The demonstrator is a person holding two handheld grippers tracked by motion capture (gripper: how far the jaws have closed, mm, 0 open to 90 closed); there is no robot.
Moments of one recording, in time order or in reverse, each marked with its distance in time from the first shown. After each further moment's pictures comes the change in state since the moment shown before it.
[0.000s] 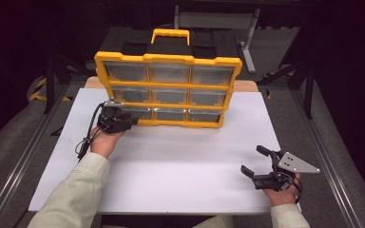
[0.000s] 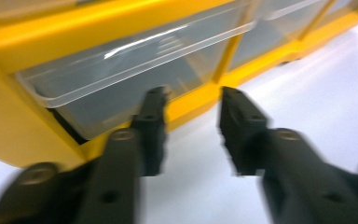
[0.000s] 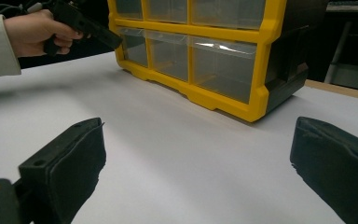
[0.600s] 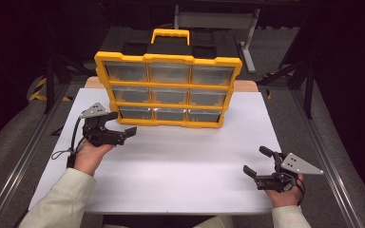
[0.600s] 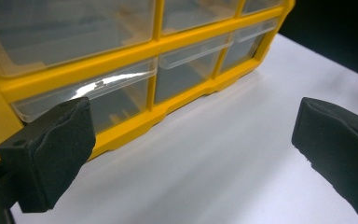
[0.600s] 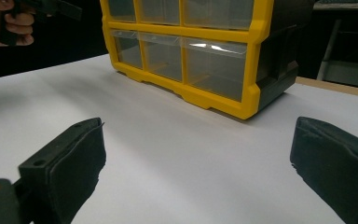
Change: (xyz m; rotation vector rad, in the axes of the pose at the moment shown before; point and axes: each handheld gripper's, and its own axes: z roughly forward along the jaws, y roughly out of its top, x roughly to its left) left arm -0.028 -0.017 -0.069 -0.238 -0.148 0.051; right arm 0.000 0.001 -0.007 -0.005 -0.025 0.021
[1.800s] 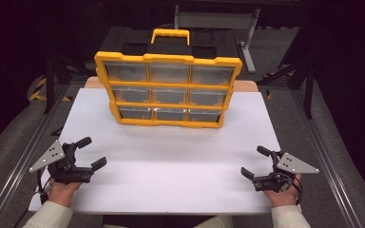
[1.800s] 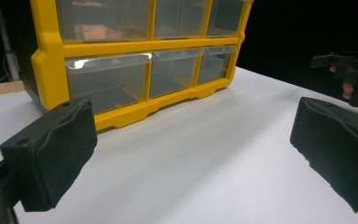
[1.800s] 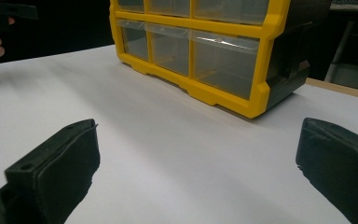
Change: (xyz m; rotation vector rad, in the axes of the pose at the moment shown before) left arm 0.008 -0.108 -0.072 -0.270 -0.039 0.039; right arm 0.000 -0.003 0.007 0.020 0.032 -0.048
